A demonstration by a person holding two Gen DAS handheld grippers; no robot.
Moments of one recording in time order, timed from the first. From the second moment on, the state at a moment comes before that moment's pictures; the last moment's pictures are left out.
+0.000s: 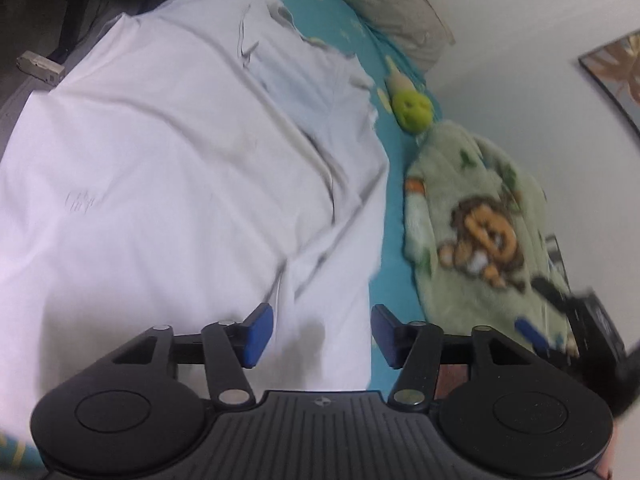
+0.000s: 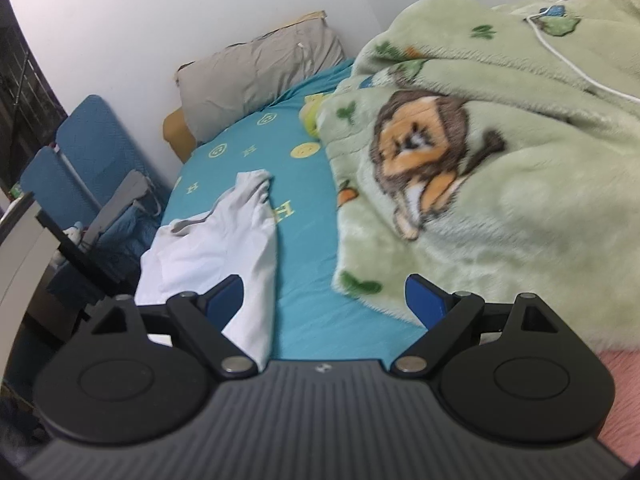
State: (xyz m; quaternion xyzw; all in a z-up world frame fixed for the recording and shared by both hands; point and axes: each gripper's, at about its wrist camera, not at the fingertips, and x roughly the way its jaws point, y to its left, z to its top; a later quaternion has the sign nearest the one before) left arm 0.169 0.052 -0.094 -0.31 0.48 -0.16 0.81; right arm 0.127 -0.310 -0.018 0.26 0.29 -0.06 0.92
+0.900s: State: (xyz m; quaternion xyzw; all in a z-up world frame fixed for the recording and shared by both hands) left arm 0.384 -0.015 -0.128 -0.09 0.33 -0.03 0.94; right arm 0.183 -0.303 -0.053 0.27 0.34 -0.04 0.90
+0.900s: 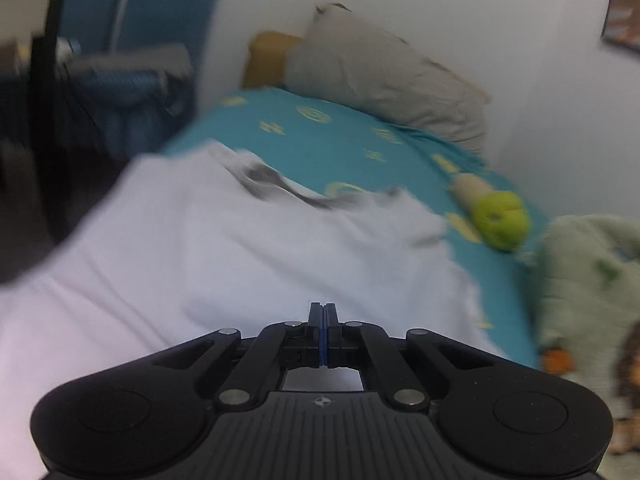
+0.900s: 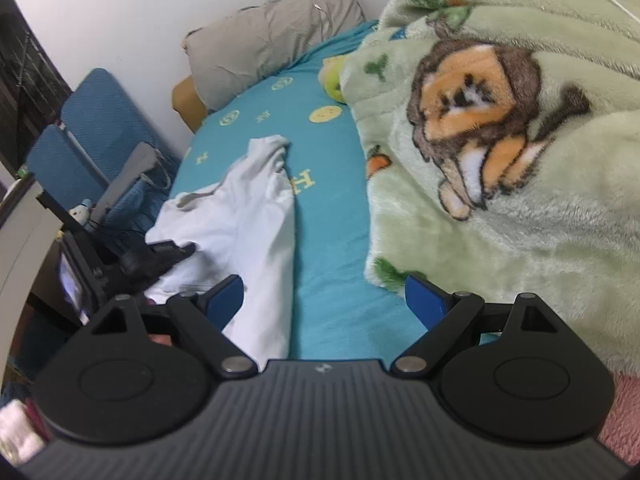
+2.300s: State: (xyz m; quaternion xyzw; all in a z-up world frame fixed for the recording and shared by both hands) left arm 0.348 0.019 -0.121 -0.12 0.39 -0.05 0.91; right arm 0.194 -0.293 -0.064 0.26 0.36 -0.04 0.89
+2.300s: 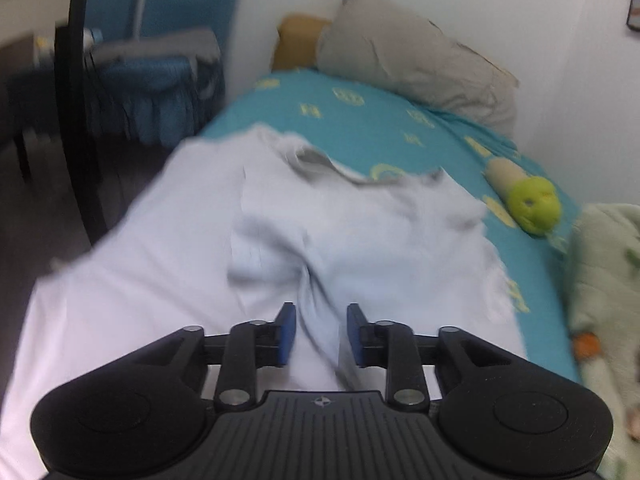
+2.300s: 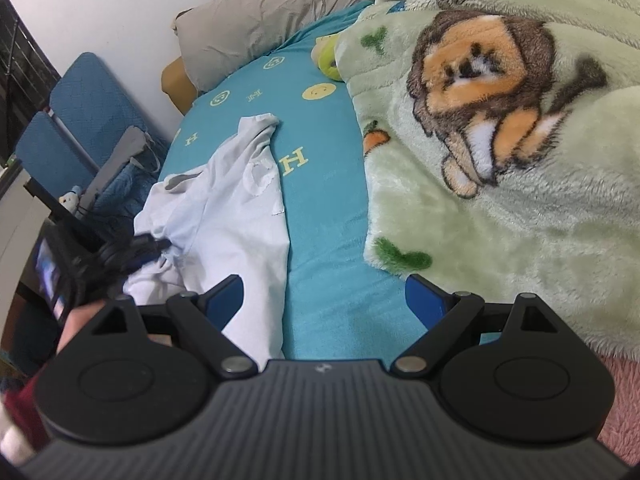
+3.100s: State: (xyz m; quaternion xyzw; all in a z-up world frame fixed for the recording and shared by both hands) left arm 0.091 0.017 -0.124 -0.11 0.52 -0.17 0.83; right arm 0.114 -0.220 -0.085 0.25 0.47 0.03 0.85
